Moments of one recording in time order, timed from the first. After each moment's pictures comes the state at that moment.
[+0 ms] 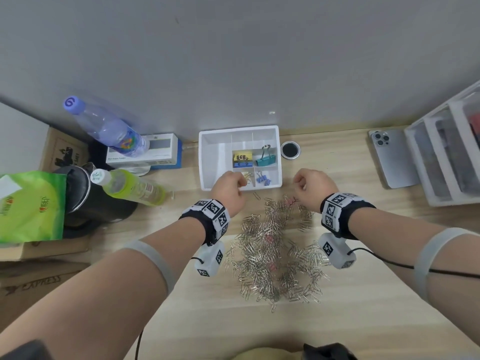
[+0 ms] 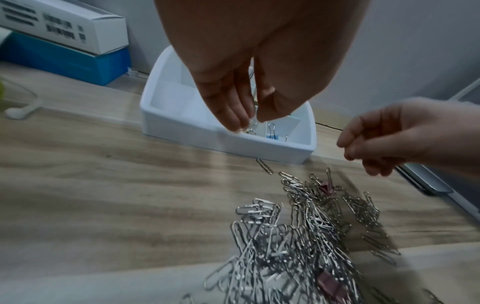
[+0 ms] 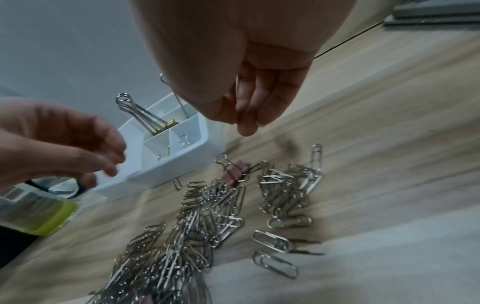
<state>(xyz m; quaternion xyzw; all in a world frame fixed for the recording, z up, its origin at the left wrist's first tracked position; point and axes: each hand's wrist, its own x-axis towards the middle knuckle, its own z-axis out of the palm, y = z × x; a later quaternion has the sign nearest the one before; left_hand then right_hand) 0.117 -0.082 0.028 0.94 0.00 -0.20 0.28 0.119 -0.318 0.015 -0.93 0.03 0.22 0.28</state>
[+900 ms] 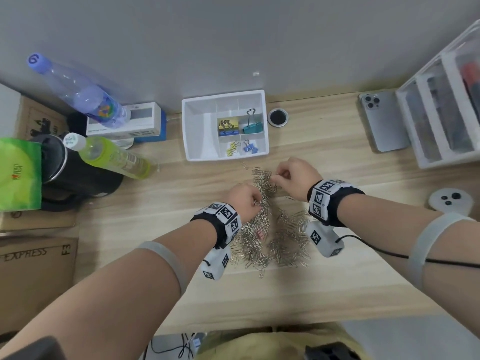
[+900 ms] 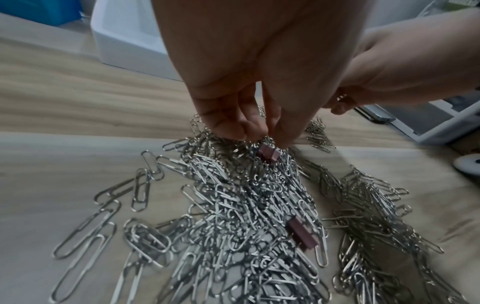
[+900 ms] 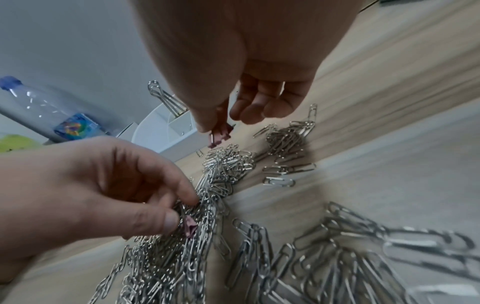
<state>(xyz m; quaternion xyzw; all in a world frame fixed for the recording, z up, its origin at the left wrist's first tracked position) 0.035 -0.128 -0.006 0.91 -0.08 -0.32 0.24 0.068 -0.316 -0.015 -0.92 -0.03 0.23 0.31</state>
